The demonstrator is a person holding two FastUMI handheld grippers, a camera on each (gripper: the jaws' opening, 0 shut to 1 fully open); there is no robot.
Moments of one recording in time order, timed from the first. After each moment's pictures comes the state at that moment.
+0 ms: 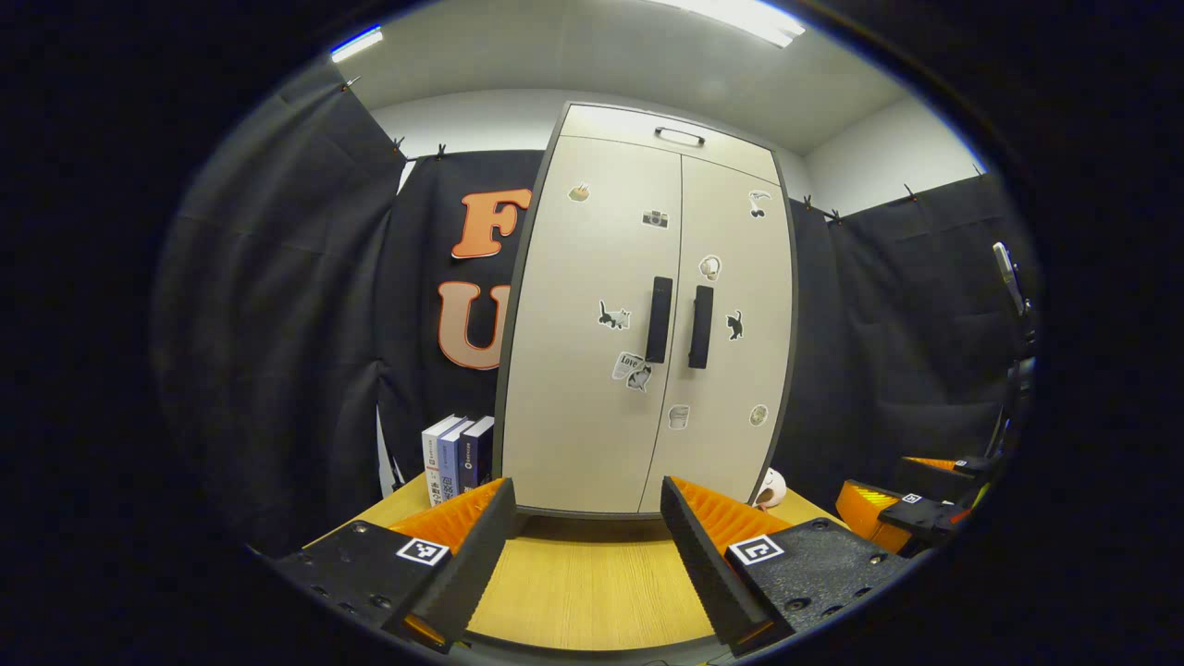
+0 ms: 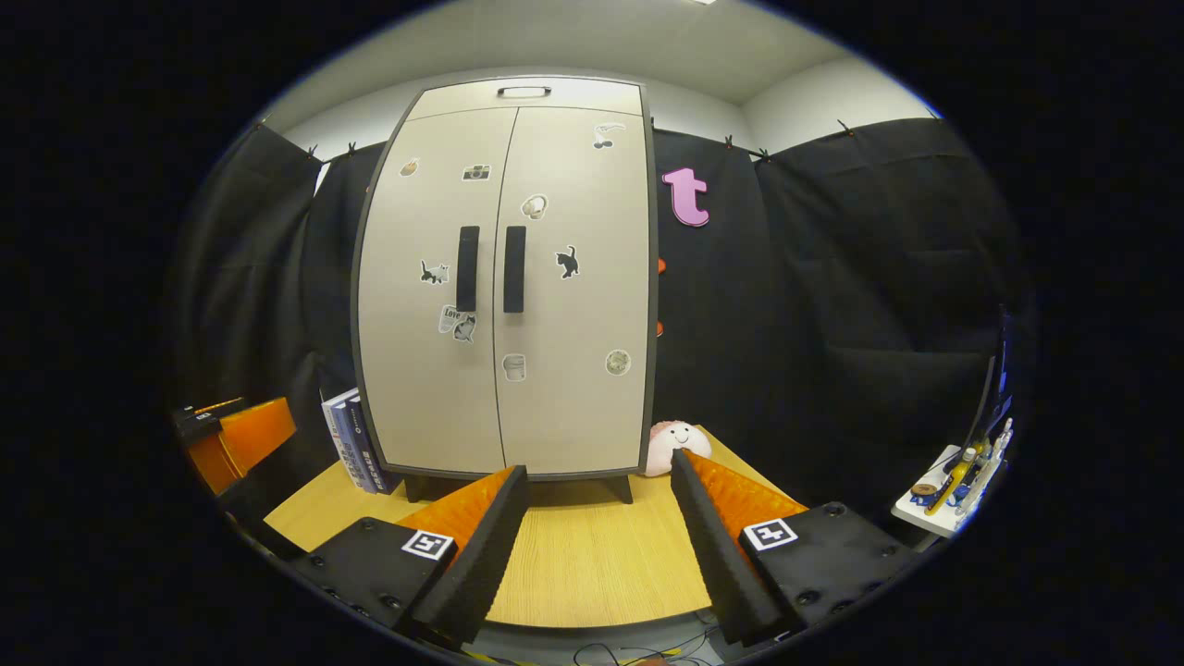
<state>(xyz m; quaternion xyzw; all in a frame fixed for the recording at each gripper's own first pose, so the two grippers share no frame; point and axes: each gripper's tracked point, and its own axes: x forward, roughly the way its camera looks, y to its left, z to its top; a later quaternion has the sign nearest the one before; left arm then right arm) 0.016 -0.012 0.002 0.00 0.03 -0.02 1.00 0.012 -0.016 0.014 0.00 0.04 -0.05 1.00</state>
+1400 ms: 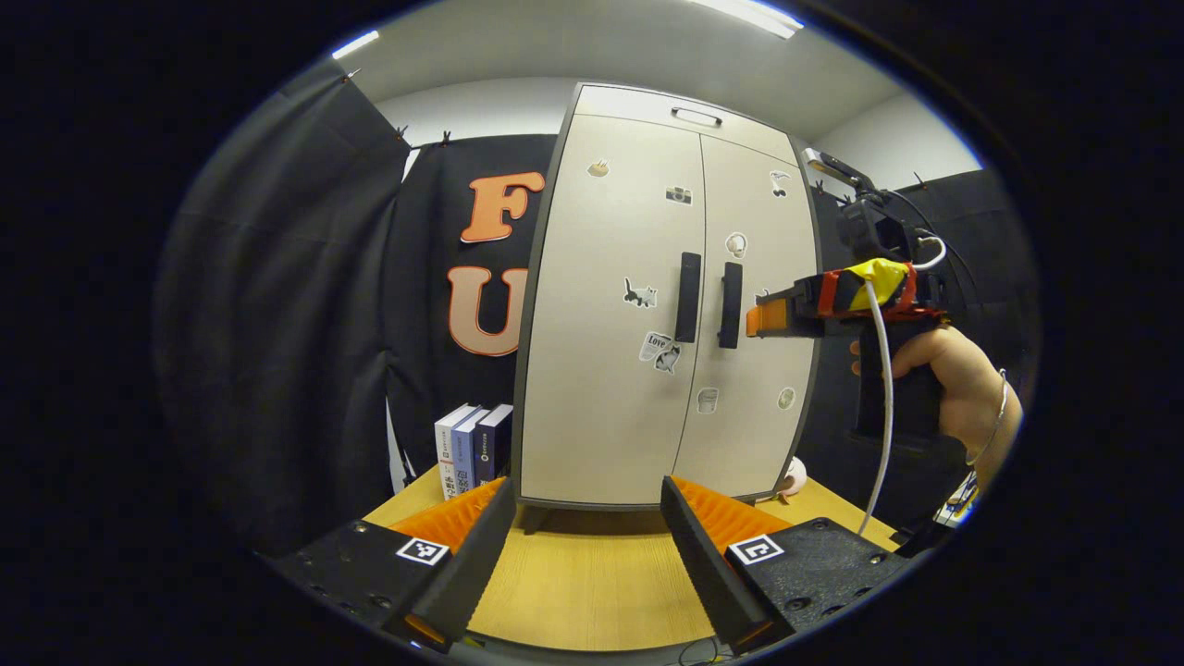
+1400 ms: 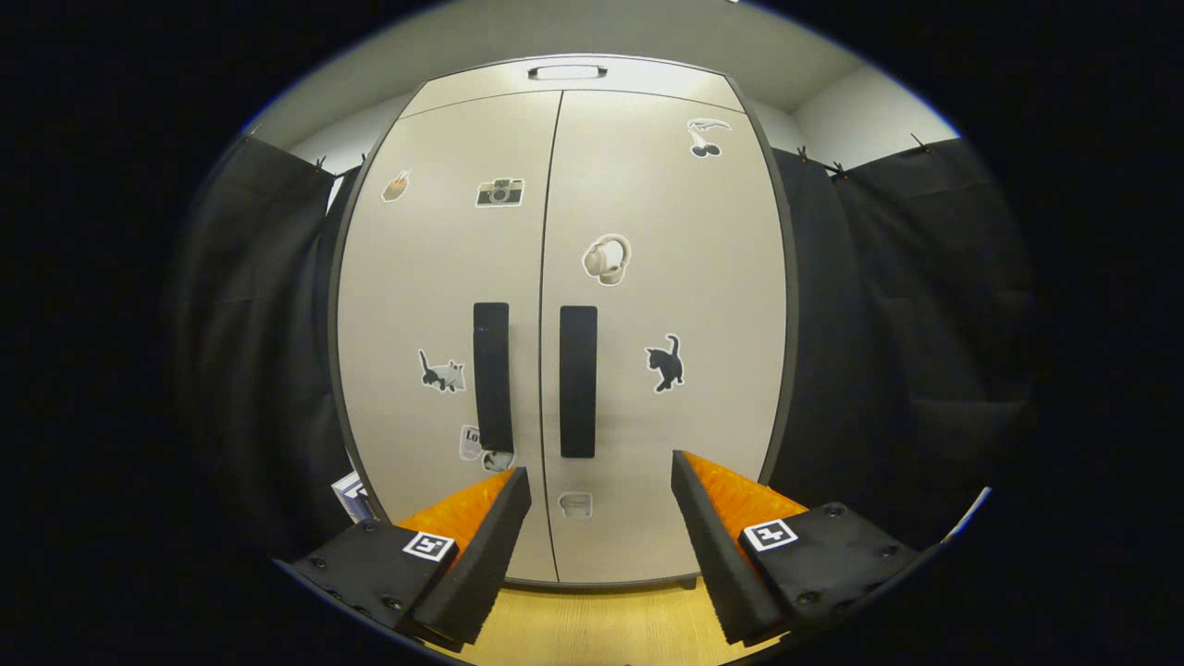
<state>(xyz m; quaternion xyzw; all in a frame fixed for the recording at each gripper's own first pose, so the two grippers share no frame) 0.044 0.020 -0.016 0.00 0.05 -0.01 1.00 0.231 0.061 0.160 -0.01 0.01 0.02 1.00</state>
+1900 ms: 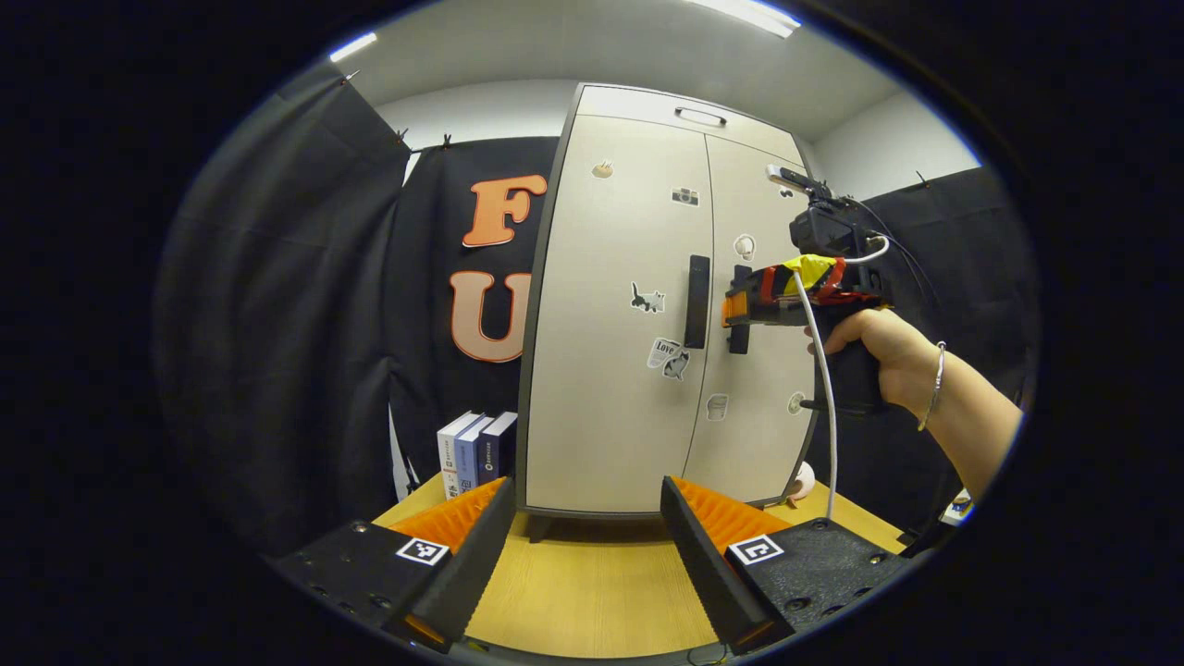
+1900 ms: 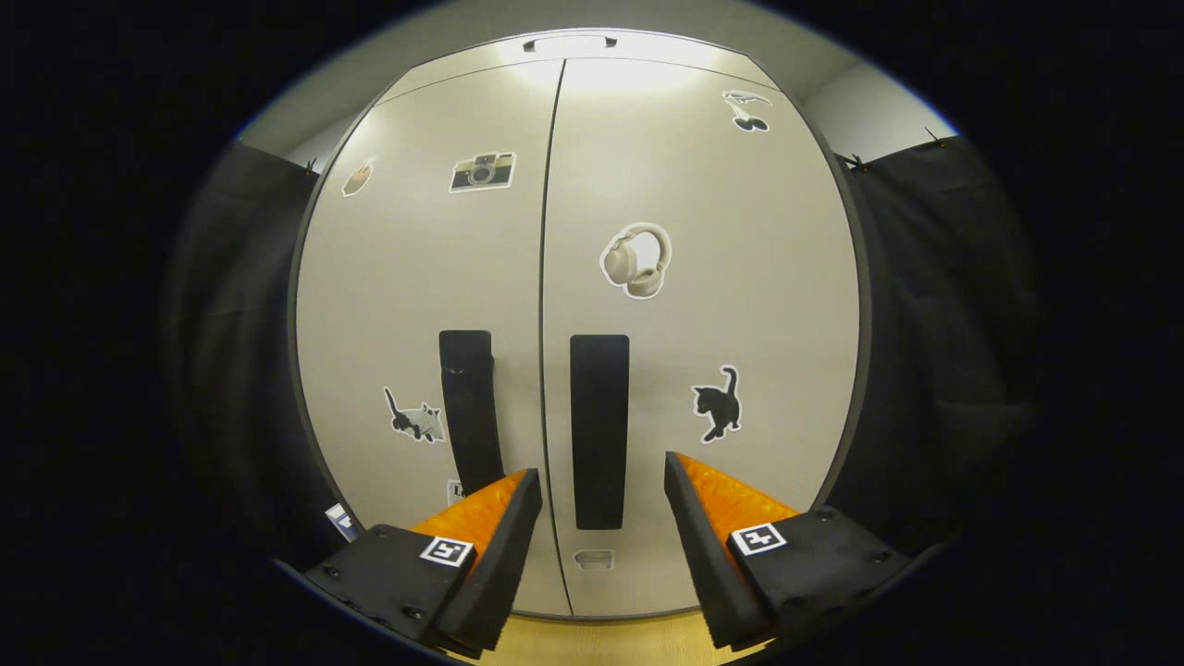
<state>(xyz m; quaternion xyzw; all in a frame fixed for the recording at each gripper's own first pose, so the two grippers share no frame) 0.059 0.028 -0.014 0.01 0.05 0.00 1.00 0.305 0.082 0.170 0.01 0.03 0.04 1.00</state>
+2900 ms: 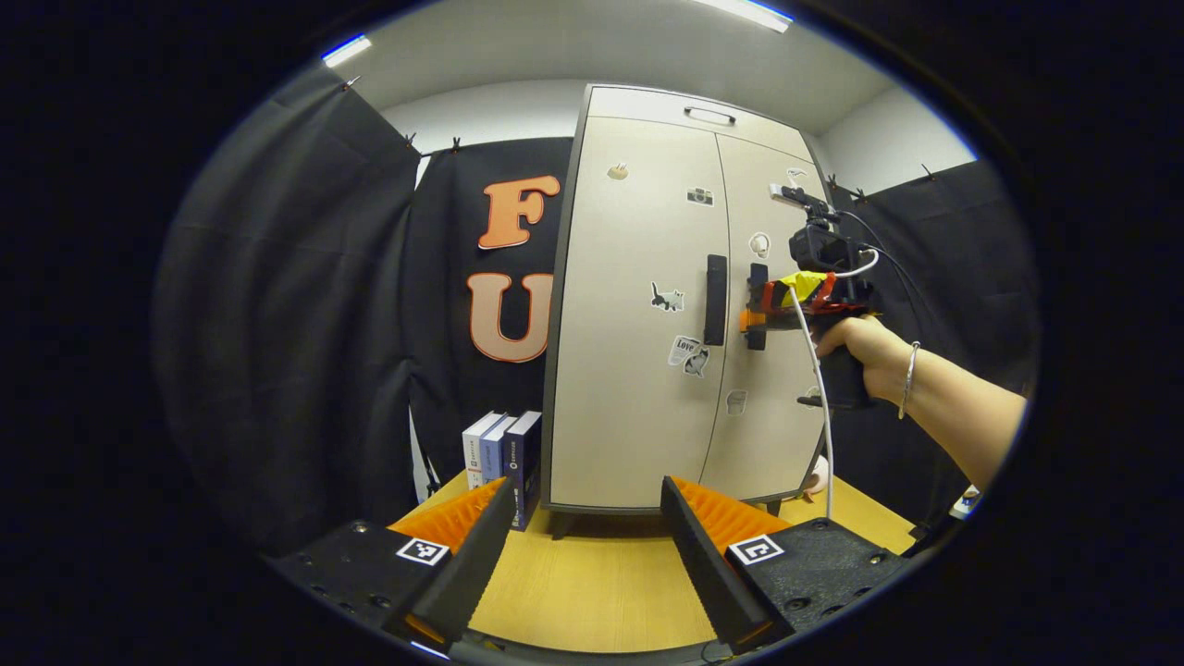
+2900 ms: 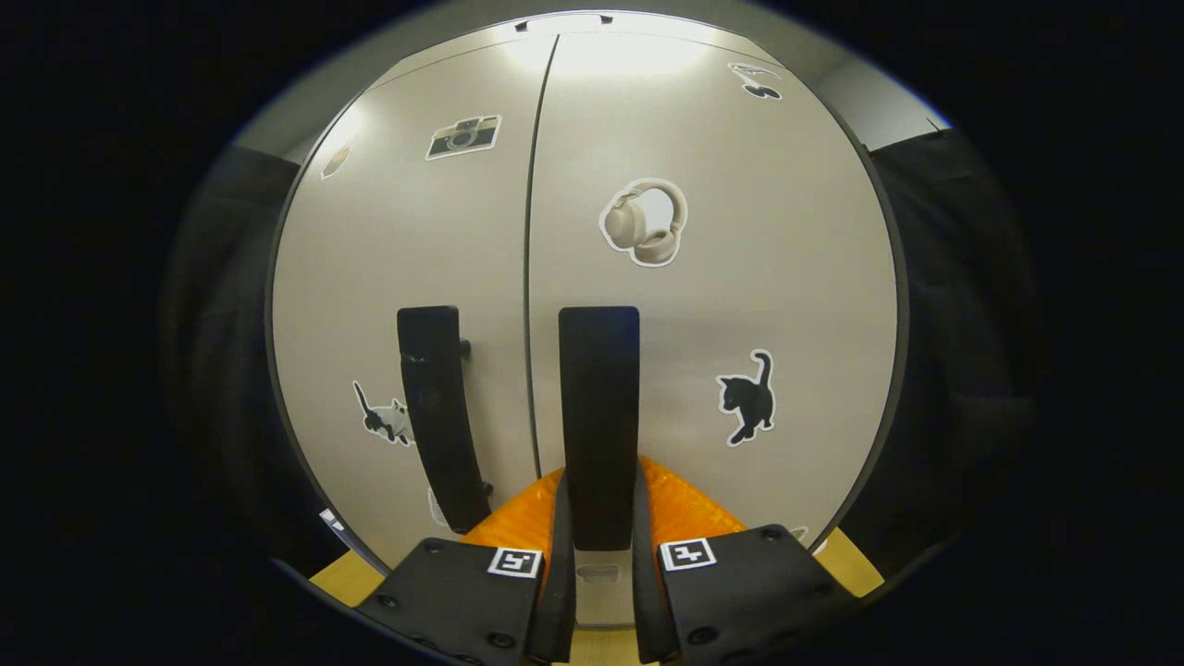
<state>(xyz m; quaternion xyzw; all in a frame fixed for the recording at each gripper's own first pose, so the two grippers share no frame) 0.042 0.050 -0.005 0.03 0.04 0.03 1.00 0.328 0.084 0.157 0.01 0.04 0.05 1.00</state>
